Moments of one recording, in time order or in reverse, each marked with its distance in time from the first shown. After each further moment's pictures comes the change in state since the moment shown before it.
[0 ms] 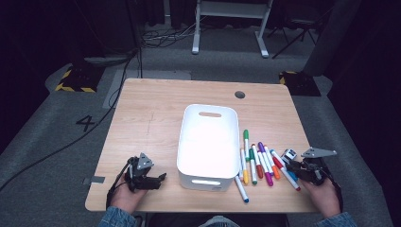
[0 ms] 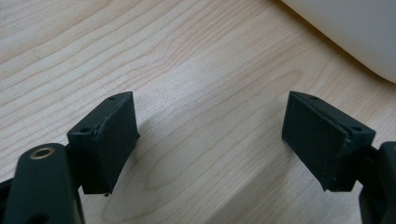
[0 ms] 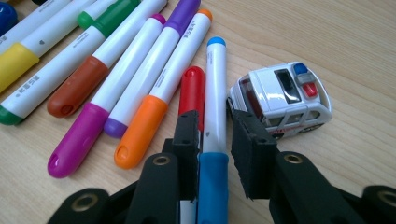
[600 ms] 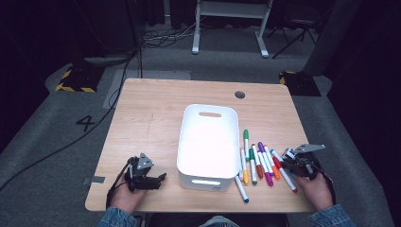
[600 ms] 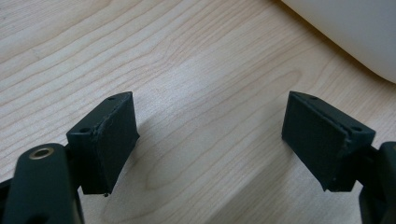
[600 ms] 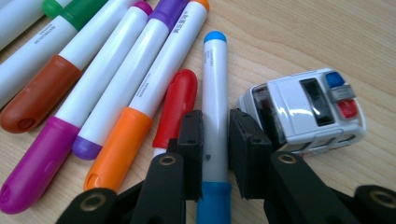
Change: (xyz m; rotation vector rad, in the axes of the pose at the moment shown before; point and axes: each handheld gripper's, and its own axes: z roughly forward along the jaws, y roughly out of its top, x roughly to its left) left arm 0.000 0.000 0.000 0.000 -0.001 0.001; right arm -0.004 0.010 0.027 0.063 -0.003 -0.011
